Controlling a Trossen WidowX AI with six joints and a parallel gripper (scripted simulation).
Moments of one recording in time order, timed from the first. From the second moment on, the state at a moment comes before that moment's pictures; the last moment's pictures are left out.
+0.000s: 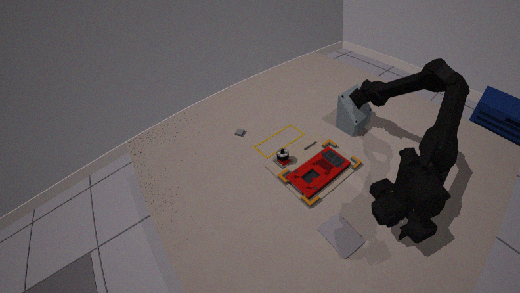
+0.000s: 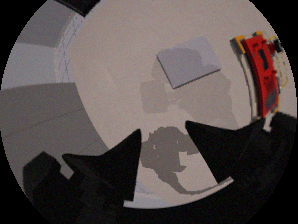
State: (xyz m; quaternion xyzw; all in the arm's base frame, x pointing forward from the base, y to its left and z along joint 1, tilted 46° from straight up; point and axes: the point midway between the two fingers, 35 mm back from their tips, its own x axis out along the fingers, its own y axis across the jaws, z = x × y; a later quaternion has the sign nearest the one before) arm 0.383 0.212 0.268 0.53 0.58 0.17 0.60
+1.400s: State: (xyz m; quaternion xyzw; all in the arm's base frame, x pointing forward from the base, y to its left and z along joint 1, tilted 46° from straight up) arm 0.360 -0.106 -0.007 0.71 0.60 -0.29 0.25
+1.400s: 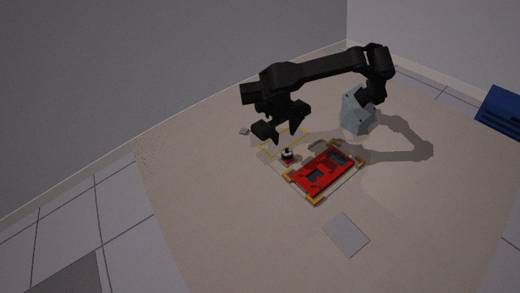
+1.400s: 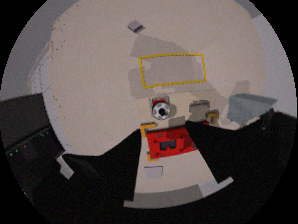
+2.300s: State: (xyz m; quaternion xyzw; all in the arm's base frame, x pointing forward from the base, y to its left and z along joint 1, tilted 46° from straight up) arm 0.362 -0.054 -0.058 0.70 0.60 -0.29 0.25
